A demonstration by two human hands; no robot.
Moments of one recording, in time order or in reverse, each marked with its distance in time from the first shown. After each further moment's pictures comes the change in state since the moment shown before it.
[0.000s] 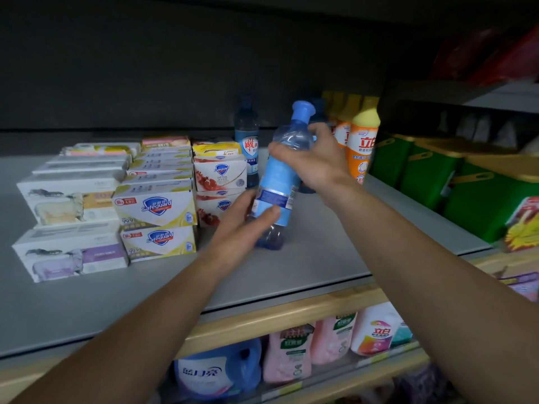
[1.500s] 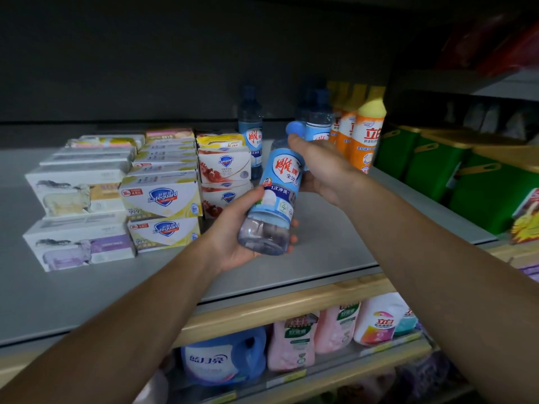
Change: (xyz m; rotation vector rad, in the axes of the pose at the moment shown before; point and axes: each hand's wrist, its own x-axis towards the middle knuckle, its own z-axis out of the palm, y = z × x) left_hand 0.001 0.003 -0.011 -0.649 -0.274 -0.524; right_hand 0.002 0.009 0.002 0.265 -0.225 0.307
